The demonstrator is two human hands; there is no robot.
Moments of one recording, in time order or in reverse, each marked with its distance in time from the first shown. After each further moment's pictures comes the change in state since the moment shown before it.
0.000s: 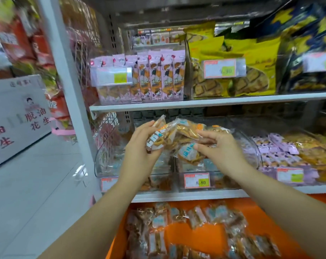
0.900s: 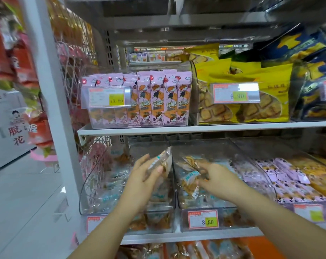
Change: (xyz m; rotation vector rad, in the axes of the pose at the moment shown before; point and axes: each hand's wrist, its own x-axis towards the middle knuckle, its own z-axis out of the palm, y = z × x) left_hand 0.032 -0.038 0.025 -0.270 -0.217 -0.321; right_hand 0.059 0.022 0.016 -0.727 -0.303 0.167
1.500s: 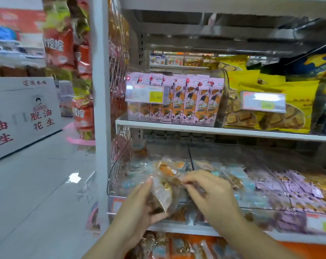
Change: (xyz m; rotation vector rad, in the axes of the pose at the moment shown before) left_hand -0.082 0.000 -0.042 -0.881 -0.003 -0.504; right_hand -0.064 -0.070 0.039 0.293 0.629 -0.762
